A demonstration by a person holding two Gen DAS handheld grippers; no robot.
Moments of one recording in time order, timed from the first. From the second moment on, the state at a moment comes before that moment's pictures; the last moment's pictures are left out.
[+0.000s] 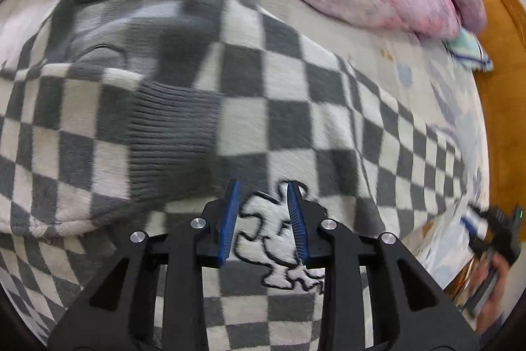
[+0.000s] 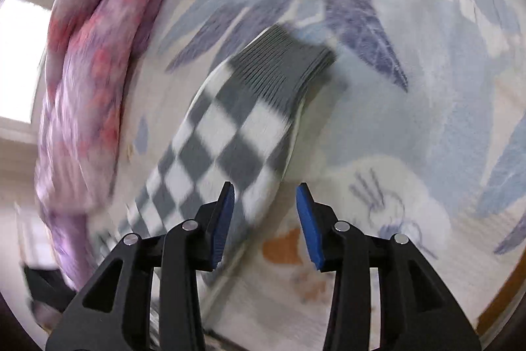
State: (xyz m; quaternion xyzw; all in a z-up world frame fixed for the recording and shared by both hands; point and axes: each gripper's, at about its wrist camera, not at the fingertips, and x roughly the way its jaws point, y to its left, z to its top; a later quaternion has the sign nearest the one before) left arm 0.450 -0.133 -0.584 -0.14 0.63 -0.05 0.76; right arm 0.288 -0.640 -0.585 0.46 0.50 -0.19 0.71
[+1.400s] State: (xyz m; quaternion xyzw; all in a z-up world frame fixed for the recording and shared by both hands) left arm 0.341 0.178 -0.513 -0.25 0.54 0.12 0.79; right arm 0.321 -0.169 -0.446 0.21 0.47 0.15 0.85
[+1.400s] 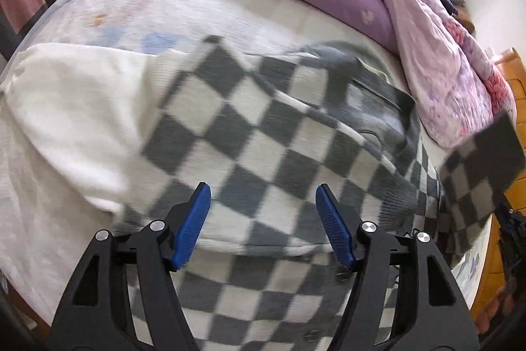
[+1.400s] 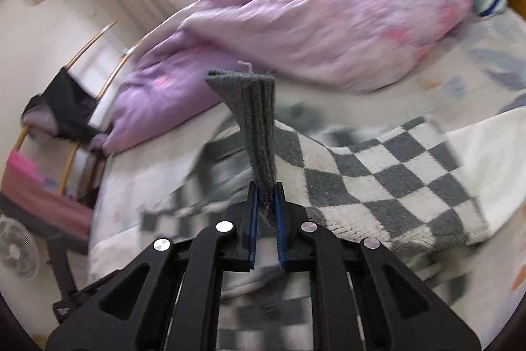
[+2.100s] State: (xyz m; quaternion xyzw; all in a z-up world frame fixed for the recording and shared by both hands) left arm 0.280 0.267 -0.518 -0.31 0.52 0.15 0.78; right arm 0.278 0.000 -0.513 0.09 0.59 0.28 0.75
